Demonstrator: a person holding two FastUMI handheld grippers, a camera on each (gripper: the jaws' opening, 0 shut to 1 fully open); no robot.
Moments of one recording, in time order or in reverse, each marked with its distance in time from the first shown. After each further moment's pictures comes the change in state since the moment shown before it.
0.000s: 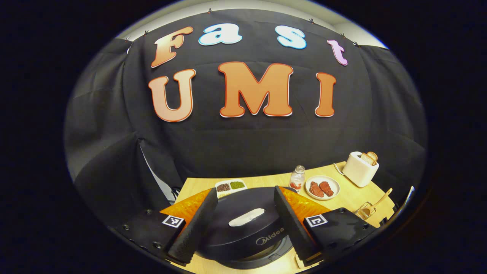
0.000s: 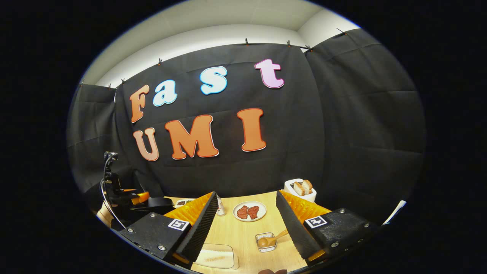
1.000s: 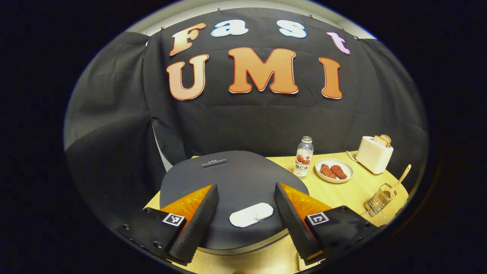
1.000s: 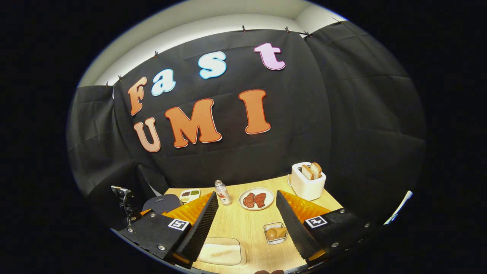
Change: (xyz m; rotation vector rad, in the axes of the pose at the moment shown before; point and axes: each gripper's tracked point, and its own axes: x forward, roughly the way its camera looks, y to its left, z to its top) left arm 0.008 -0.018 -0.124 -0.013 -0.042 0.123; right arm 0.035 -0.007 -0.048 0.043 0.107 0.005
